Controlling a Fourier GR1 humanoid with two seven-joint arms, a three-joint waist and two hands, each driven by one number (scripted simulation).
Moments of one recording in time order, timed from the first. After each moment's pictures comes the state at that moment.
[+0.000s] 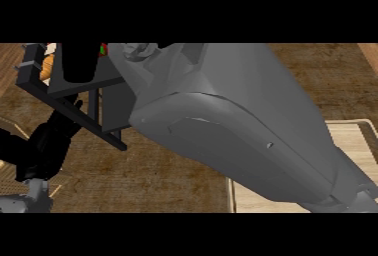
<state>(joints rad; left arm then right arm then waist) -0.08 0.38 -0.09 -1.64 0.35 0.19 0.21 -1.46 -0.02 0.27 -1.30 0.53 0.10 1.00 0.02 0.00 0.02</state>
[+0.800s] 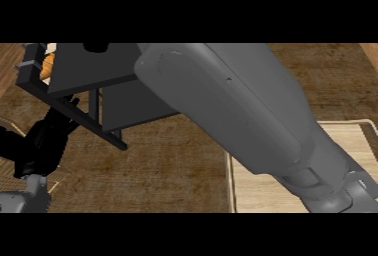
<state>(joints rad) -0.09 0.38 -0.06 -1.60 0.36 0.19 0.20 -1.50 -0.02 0.24 -1.05 0.56 0.02 0.80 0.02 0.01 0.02</state>
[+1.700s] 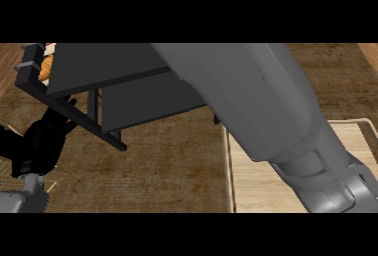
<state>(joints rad) -0.10 0.38 -0.04 -1.57 0.37 0.18 0.20 -1.54 0.00 0.07 -0.94 0.49 -0.17 0.74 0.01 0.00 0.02</state>
